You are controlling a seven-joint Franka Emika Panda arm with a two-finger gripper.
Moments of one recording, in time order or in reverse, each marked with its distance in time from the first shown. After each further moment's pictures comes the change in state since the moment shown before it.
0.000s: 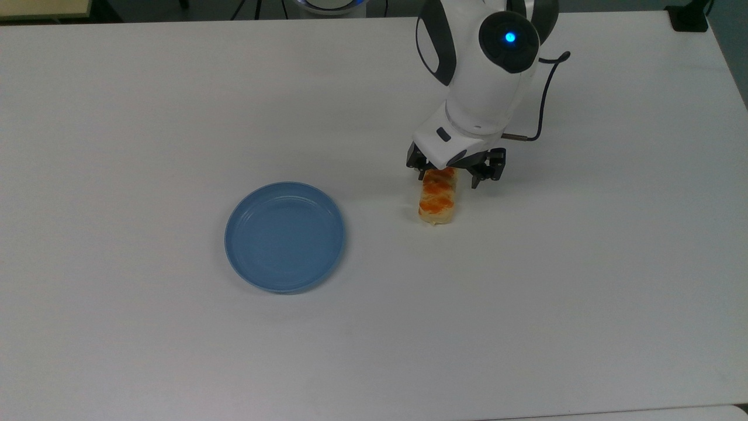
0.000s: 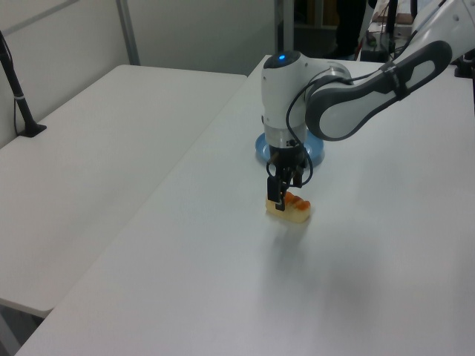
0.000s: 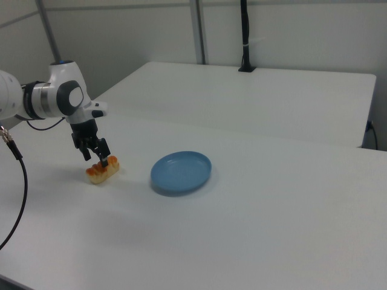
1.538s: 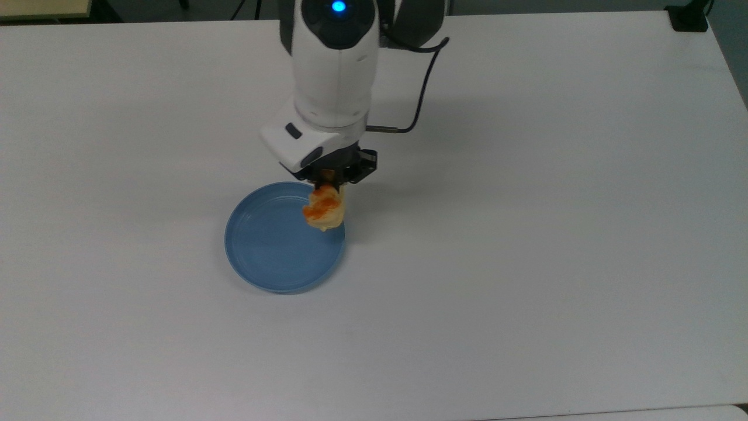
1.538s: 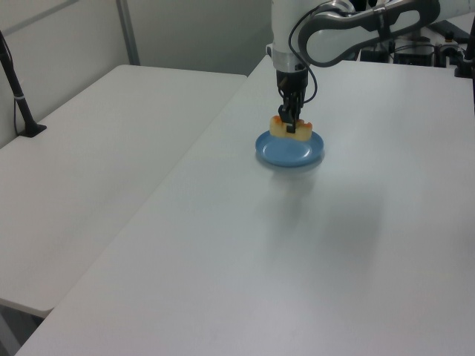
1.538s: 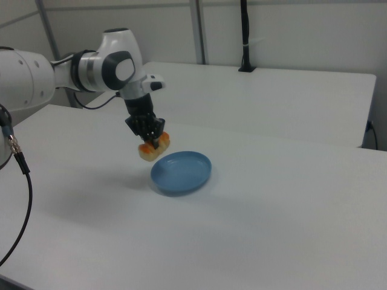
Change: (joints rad) arm -0.268 -0.047 -0.032 0.141 -0.036 -0.145 -0.422
